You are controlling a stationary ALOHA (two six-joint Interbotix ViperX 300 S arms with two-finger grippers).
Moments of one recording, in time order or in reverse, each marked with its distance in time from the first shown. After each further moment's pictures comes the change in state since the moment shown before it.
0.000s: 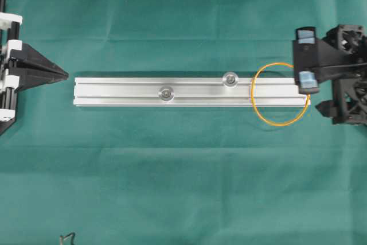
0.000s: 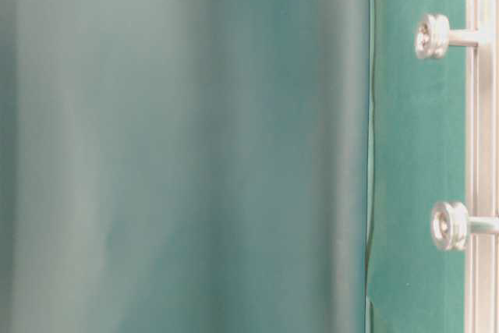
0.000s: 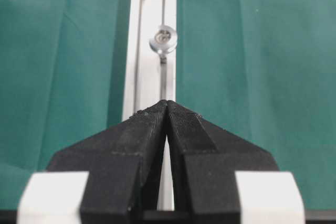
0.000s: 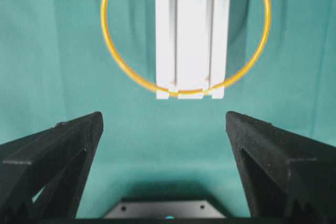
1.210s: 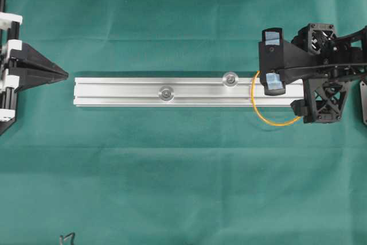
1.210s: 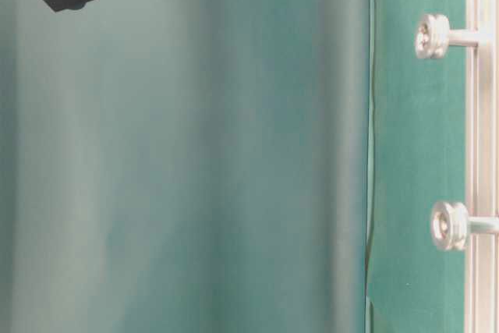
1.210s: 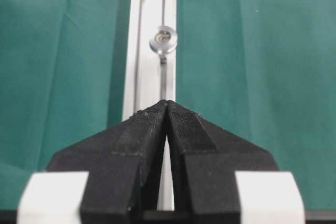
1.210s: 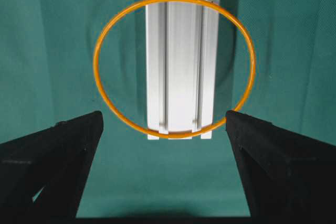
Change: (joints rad) left arm 0.000 0.002 -0.002 0.002 0.002 0.000; right arm 0.002 0.129 -0.095 -0.021 -0.035 -0.002
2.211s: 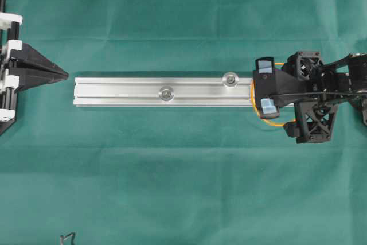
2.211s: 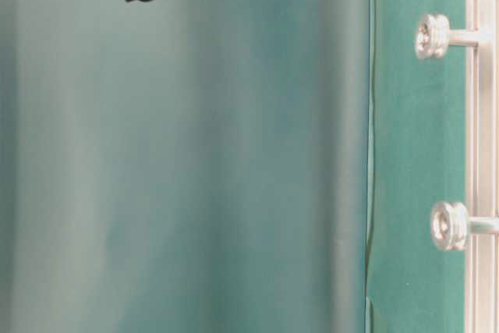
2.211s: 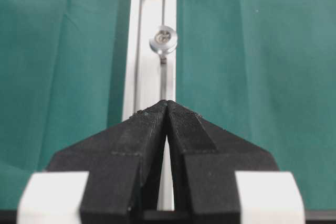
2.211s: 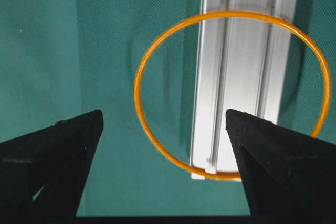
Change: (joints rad) left arm 0.000 0.000 0.000 0.000 0.000 -0.002; right arm 0.074 0.071 0.137 0.066 -0.242 0.008
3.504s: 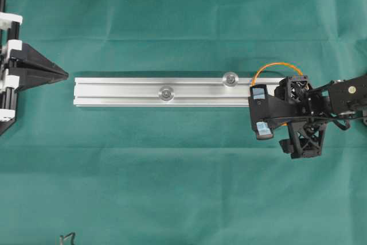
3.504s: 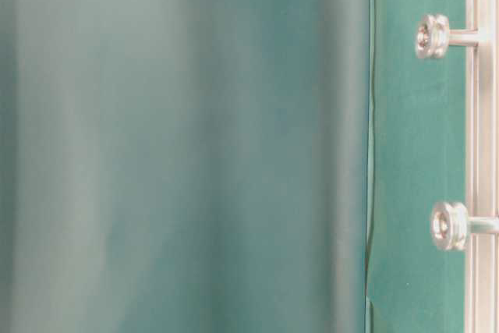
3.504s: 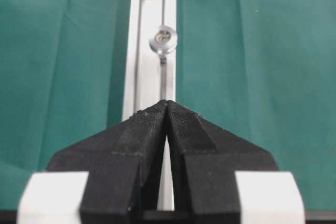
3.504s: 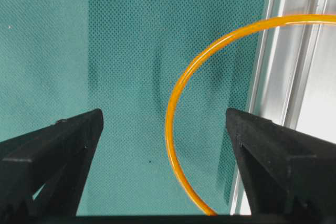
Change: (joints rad) left arm 0.002 0.000 0.000 0.000 0.000 0.002; right arm 0.066 0.146 0.140 0.040 -0.276 0.002
